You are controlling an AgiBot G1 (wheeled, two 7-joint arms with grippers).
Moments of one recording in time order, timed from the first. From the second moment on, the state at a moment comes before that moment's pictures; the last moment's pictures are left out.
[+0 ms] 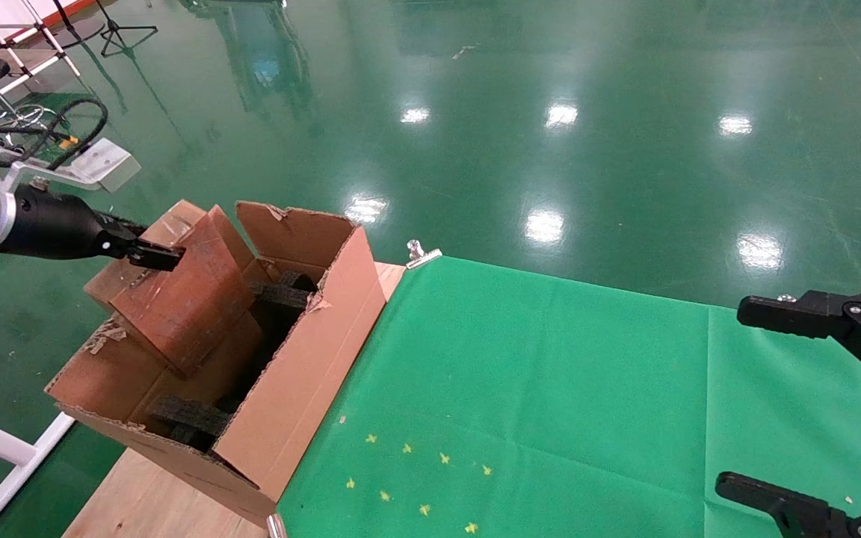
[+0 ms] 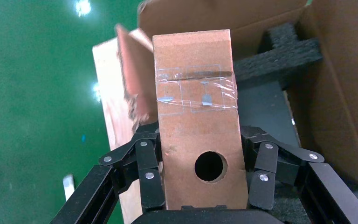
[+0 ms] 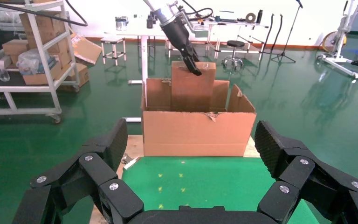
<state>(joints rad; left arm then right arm) -1.92 0.65 0.67 -0.34 1.98 1.22 -0.44 1.08 -0.60 -0.31 1.27 -0.71 -1.48 0.17</state>
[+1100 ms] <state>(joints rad) -1.81 0.84 0.71 -0.02 2.06 0.96 -0.53 1.08 -0.60 -0.31 1.27 -0.71 -1.48 0.17</state>
